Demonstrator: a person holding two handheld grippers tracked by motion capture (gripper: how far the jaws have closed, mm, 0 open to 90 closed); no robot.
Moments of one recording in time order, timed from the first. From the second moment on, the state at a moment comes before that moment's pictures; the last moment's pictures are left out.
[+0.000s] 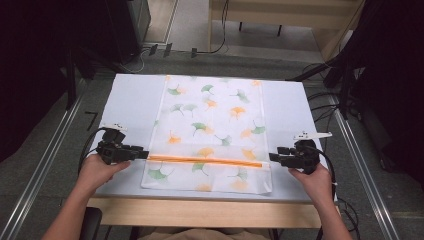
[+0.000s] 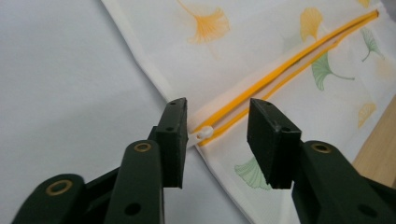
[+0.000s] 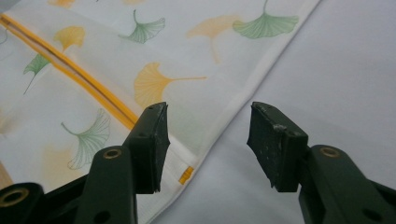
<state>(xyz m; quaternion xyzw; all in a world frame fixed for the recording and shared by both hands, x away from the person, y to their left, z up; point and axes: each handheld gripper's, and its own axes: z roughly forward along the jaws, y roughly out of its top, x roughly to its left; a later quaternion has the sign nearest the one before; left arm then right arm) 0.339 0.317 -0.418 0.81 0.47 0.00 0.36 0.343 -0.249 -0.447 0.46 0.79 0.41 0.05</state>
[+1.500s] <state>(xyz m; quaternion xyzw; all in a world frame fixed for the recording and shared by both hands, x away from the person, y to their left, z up) 0.351 0.367 -0.431 0.76 0.55 0.08 0.34 0.348 -0.298 -0.462 0.51 0.75 0.41 0.13</state>
